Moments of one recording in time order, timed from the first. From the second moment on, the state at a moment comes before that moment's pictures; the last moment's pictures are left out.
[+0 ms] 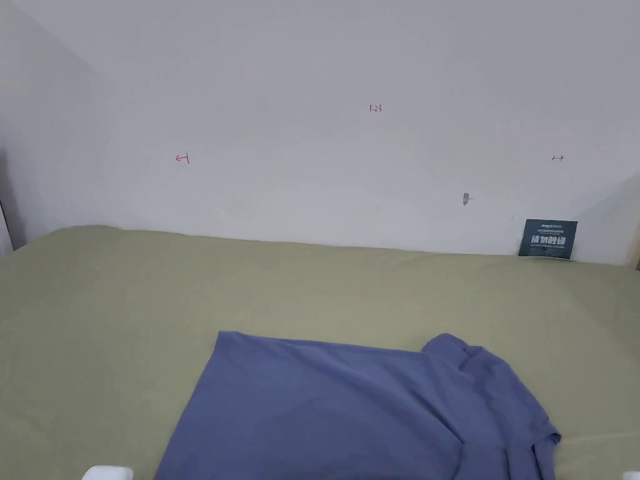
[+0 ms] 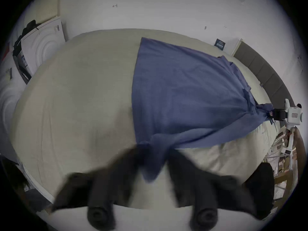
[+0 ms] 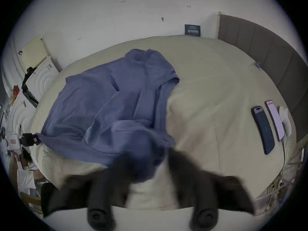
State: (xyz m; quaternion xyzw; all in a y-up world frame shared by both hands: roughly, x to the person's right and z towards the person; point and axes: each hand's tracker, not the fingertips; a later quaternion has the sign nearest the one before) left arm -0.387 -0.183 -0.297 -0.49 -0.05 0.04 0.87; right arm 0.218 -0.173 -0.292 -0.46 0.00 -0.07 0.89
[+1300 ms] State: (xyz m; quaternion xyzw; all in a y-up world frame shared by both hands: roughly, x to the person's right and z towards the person) left arm -0.361 -0.191 -0.274 -0.43 -0.06 0.05 0.90; right arm 0.179 -0.129 -0.222 -0.39 0.00 -0.03 0.92
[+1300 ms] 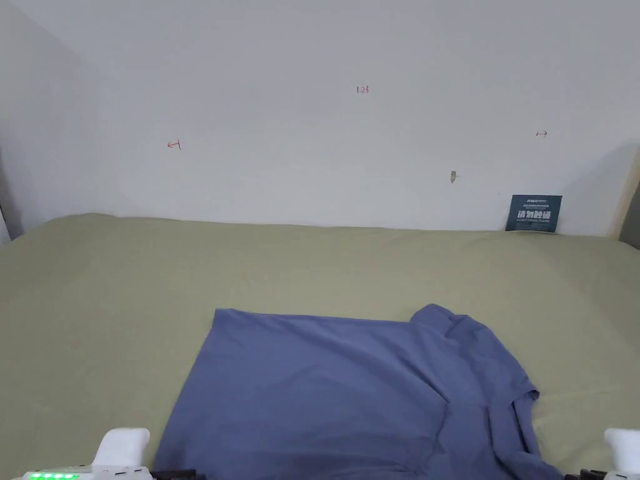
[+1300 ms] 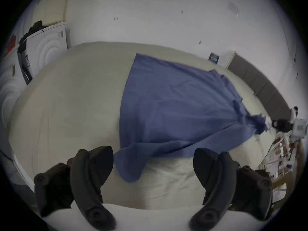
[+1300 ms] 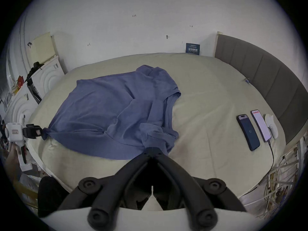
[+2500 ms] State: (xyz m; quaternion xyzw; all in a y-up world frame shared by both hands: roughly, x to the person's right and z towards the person) left arm -0.373 -0.136 -0.295 -0.41 -0.07 0.08 0.91; right arm 0.208 -0.140 -0.263 -0.38 0.00 -0.03 0.92
